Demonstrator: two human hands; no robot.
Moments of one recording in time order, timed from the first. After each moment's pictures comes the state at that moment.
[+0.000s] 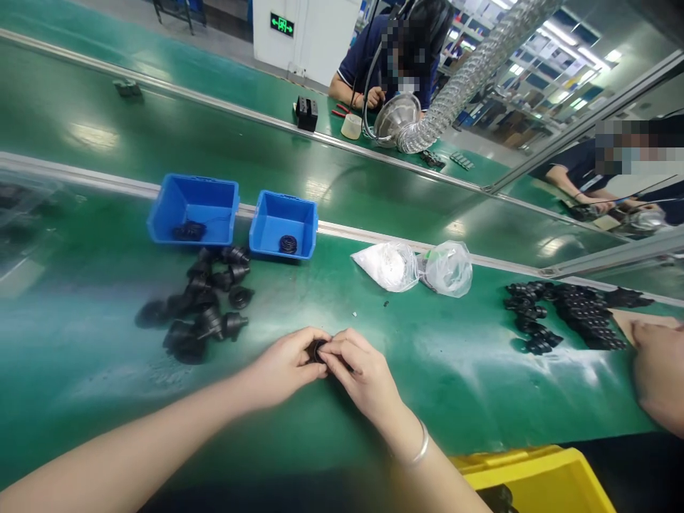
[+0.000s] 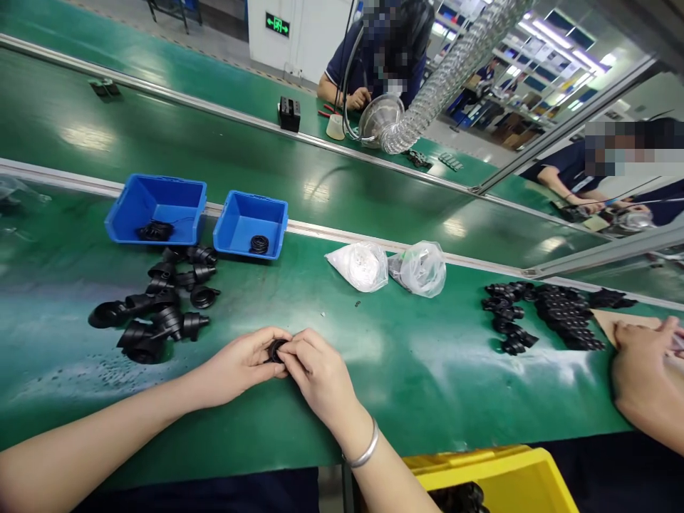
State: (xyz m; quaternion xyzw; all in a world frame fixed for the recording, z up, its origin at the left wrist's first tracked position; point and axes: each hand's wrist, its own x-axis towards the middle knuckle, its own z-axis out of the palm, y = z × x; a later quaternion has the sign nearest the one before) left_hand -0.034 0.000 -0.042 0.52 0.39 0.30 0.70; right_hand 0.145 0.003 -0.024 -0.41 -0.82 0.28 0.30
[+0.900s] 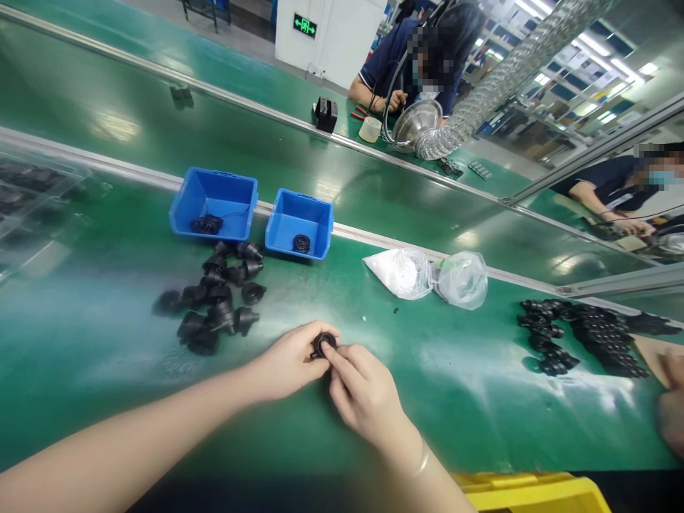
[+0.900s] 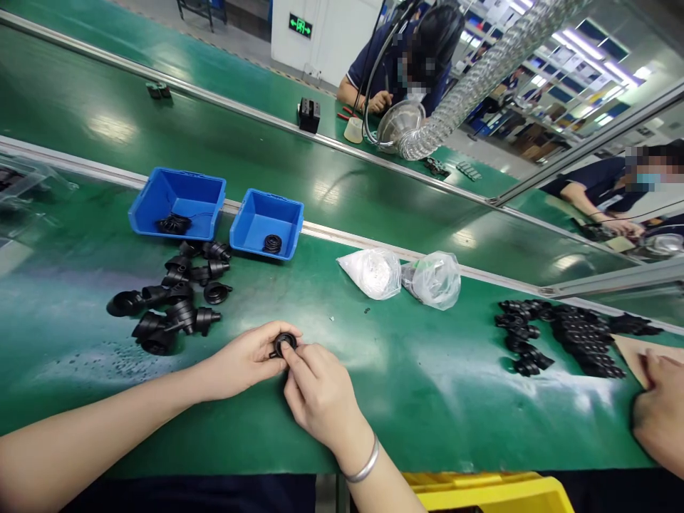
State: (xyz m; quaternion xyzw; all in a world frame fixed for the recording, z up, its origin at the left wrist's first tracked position) left_hand -0.039 0.005 -0.044 0.51 0.40 0.33 0.69; right_hand 0.147 -0.011 -0.030 -0.37 -0.89 0.16 0.22
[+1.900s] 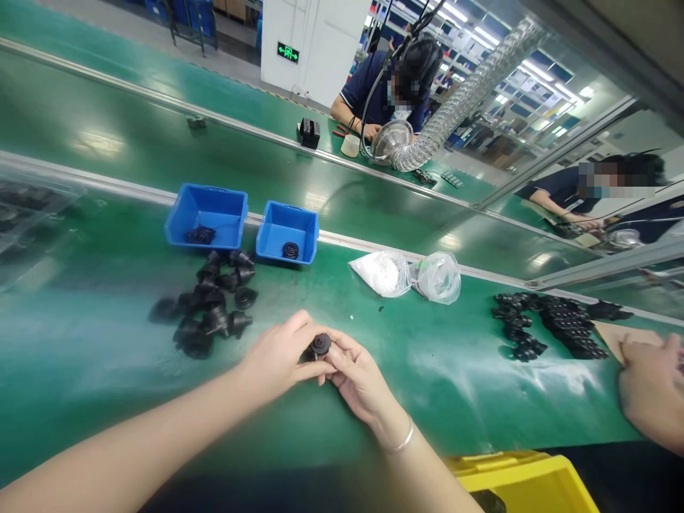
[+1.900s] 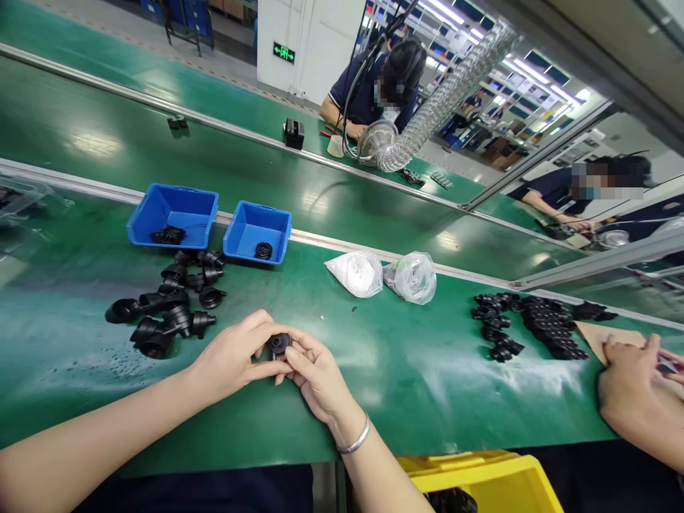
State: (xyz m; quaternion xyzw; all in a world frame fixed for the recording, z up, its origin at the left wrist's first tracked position) left_hand -0.049 0.001 -0.012 0.78 0.47 0.24 0.33; right_hand 0.133 -0.006 -0.028 -0.39 -0.40 0.75 0.35
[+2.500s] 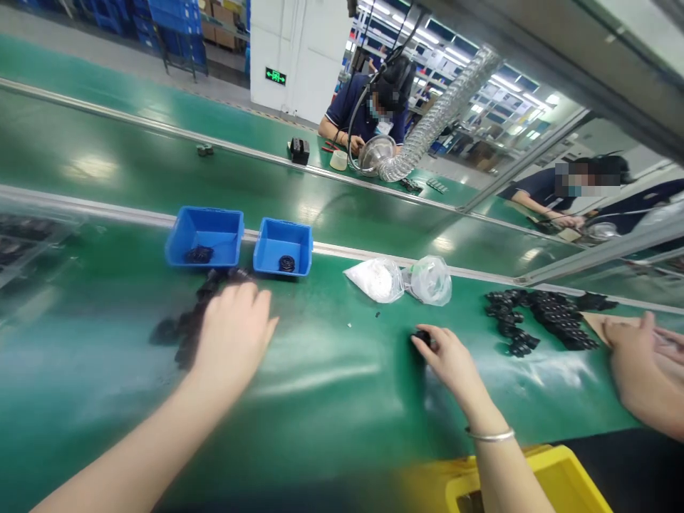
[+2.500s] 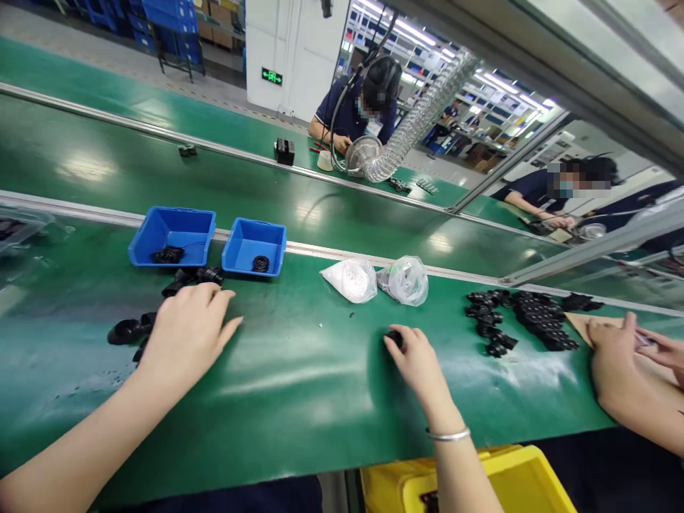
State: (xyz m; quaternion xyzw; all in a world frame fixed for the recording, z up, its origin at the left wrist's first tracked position) left_hand -0.090 0.016 0.017 0.75 0.65 0.10 -0.05; right_hand 0.313 0.039 -0.019 -0.69 -0.71 0.05 0.13
